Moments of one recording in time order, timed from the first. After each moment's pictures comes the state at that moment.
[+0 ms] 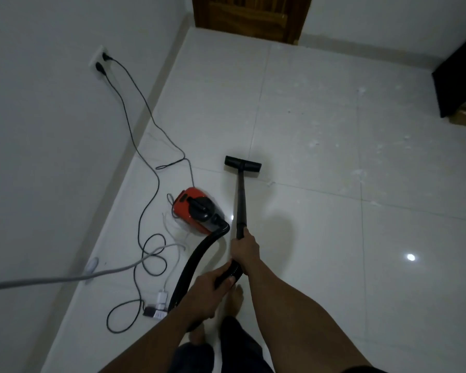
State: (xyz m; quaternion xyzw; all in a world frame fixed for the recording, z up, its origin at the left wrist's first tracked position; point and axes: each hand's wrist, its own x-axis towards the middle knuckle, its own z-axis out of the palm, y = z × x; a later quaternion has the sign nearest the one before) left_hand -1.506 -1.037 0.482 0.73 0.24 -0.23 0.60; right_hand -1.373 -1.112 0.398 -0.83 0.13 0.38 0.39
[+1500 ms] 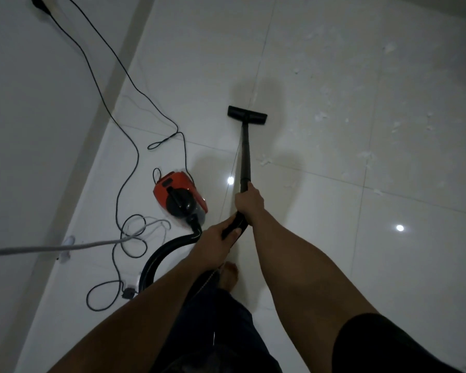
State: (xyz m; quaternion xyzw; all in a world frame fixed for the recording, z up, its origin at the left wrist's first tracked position) left_hand -1.317 -1.049 0.419 0.74 0.26 -0.23 0.57; right_hand -1.180 -1.109 0.340 -0.84 0.12 0.41 0.34
